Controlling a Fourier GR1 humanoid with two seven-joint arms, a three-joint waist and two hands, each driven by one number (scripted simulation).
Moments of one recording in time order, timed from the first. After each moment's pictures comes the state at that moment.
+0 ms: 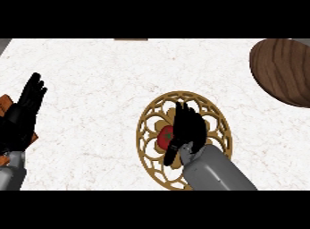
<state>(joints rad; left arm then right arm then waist) -0.13 0.43 -0.07 -1.52 0.16 0.24 0.08 -0.47 -0.02 0.56 -1.36 0.67 0.16 1.16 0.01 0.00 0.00</state>
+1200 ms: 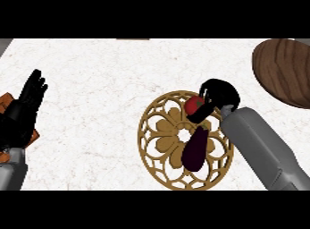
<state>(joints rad) -0.15 0.38 -0.01 -1.52 0.11 0.17 0.09 -0.69 -0.25 0.43 -0.91 0.60 0.11 0.55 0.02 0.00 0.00</state>
